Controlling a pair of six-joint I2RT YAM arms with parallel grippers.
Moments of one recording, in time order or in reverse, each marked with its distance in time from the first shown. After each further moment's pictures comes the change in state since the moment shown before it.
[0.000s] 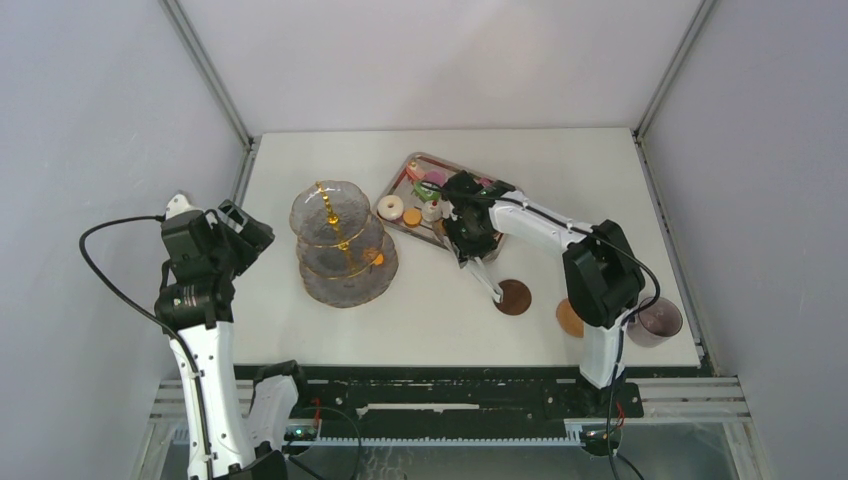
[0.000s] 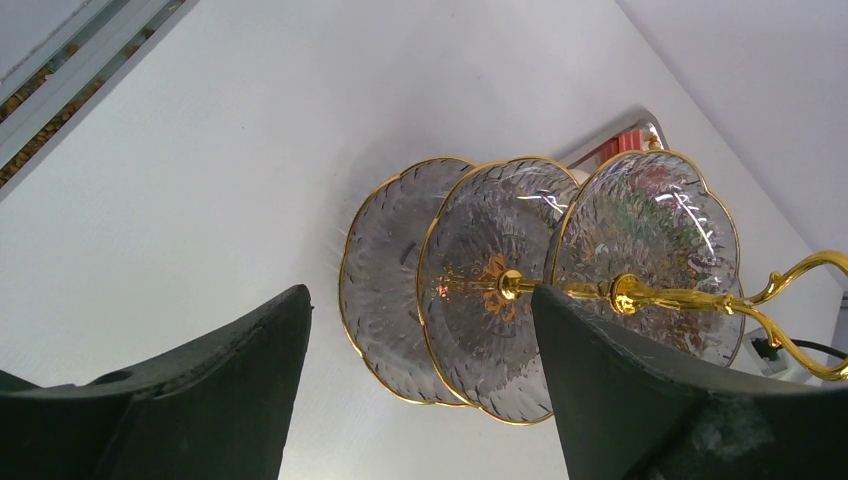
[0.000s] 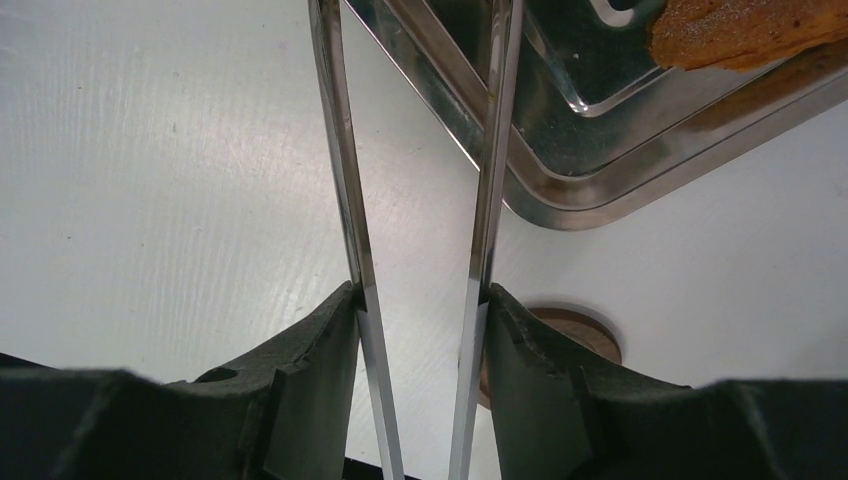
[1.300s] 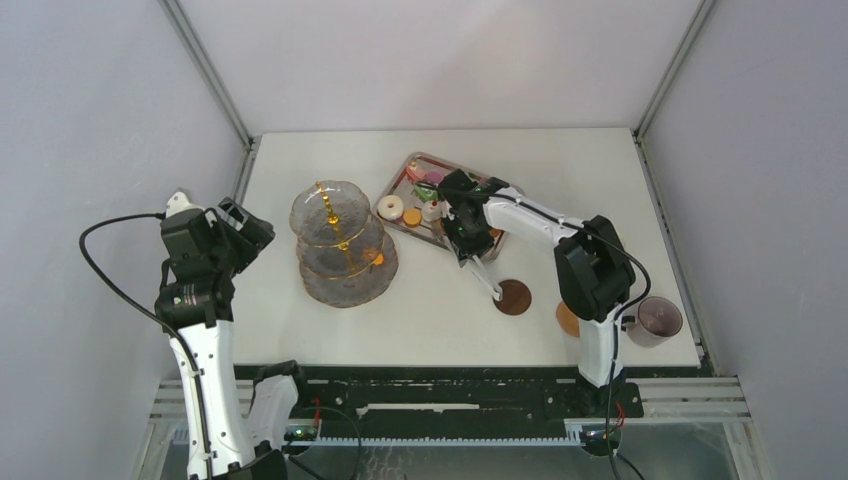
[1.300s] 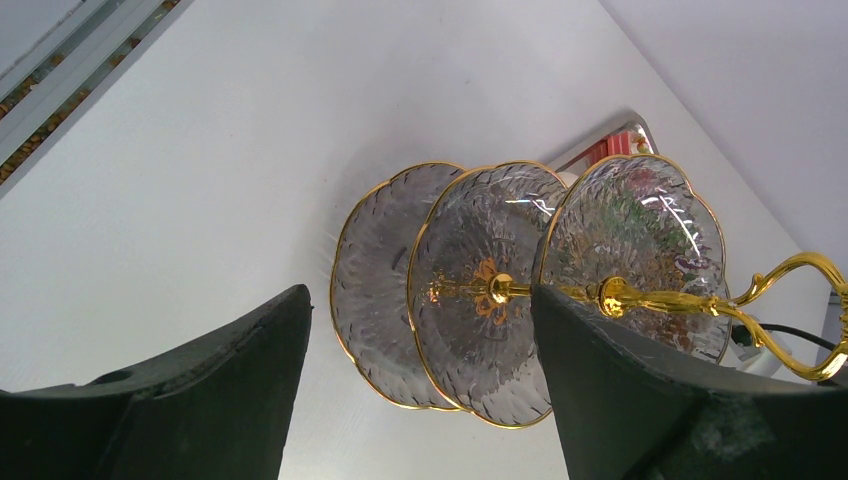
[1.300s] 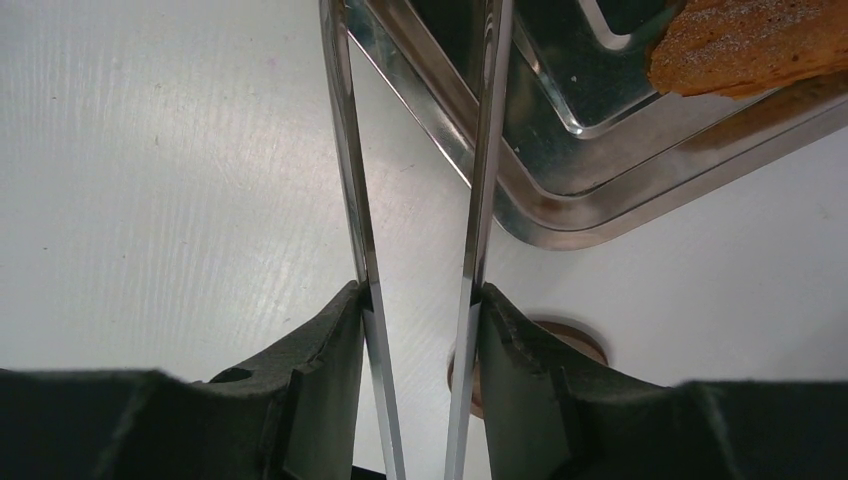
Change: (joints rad) left arm 0.000 0.006 0.000 0.021 0.015 0.000; right arm -0.004 0.067 0.065 -0.039 0.010 -0.035
